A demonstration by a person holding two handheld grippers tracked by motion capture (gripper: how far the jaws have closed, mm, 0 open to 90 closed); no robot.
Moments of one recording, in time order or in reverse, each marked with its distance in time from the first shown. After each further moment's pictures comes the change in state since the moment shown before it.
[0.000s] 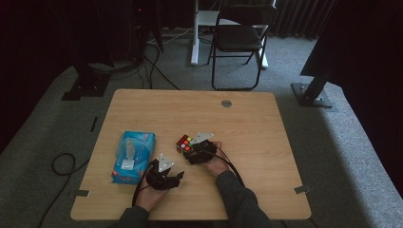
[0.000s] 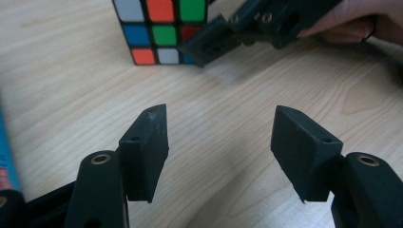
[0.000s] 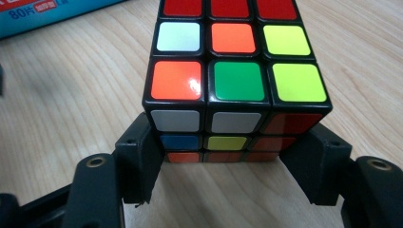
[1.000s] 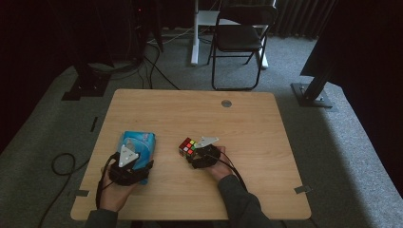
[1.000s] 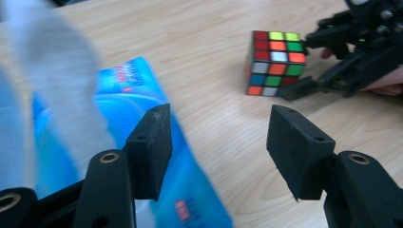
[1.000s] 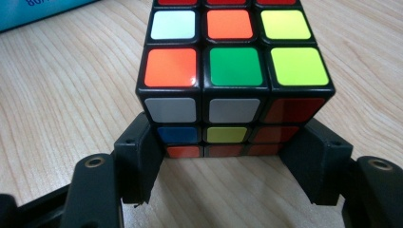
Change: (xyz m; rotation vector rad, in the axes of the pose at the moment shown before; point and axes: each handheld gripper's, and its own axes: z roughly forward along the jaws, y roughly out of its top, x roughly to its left) left arm 0.051 0.011 -0.102 -0.072 0.174 -0.048; right arm 0.004 -0.016 -0.010 -0.011 0.008 0.035
